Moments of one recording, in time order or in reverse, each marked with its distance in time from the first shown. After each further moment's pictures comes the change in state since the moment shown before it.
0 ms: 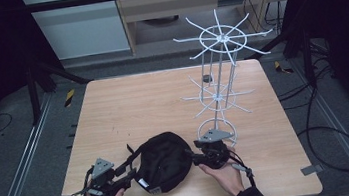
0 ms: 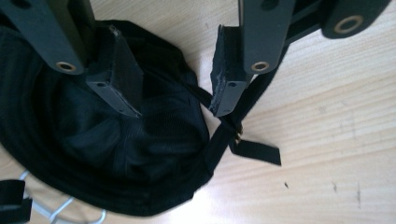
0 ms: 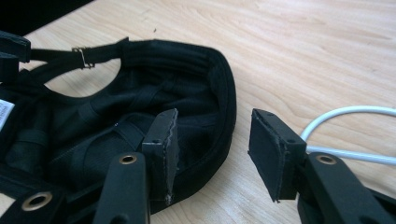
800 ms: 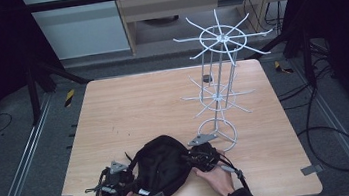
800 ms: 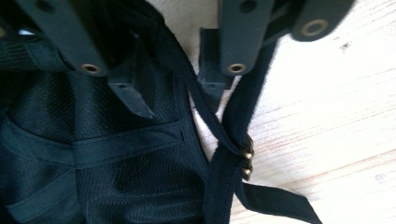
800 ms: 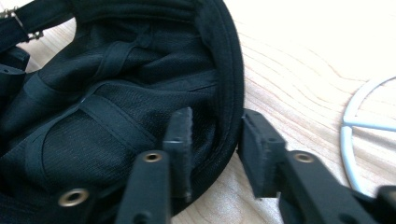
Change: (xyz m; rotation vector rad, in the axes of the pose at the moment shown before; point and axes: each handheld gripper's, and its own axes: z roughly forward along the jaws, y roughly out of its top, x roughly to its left) left arm -0.005 -0.014 0.031 0.237 0.025 0.005; right arm 0.010 -0.011 0.034 0.156 -0.012 0.007
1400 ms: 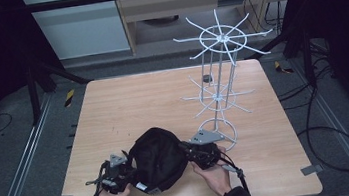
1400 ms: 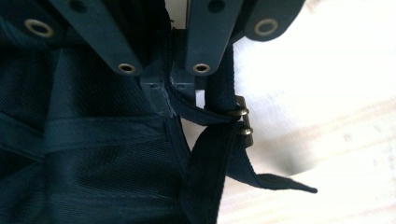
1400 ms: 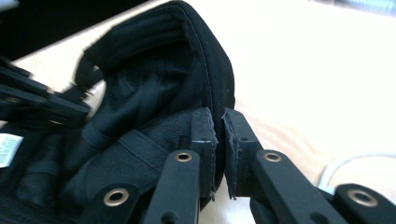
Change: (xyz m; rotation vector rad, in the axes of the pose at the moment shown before) left arm 0.011 0.015 0.009 -0.054 0.040 0.005; right arm 0.012 0.019 -0.030 -0.253 -0.003 -0.070
